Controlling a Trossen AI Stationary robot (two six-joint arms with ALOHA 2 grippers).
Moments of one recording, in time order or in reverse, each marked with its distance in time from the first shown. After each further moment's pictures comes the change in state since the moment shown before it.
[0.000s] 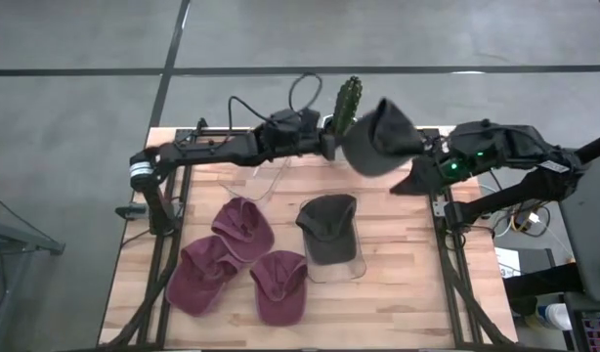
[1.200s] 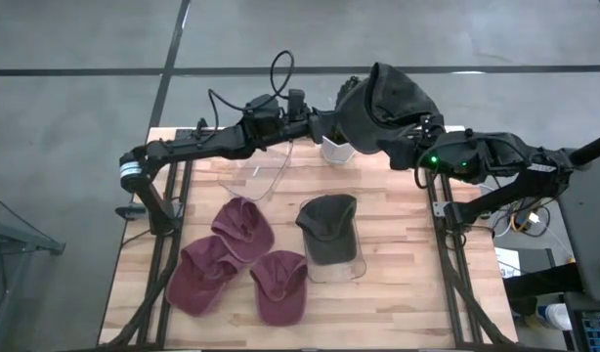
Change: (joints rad) left arm 0.031 -0.074 0.000 0.152 0.020 0.048; right arm 0.058 0.096 0.000 0.144 0.791 -0.222
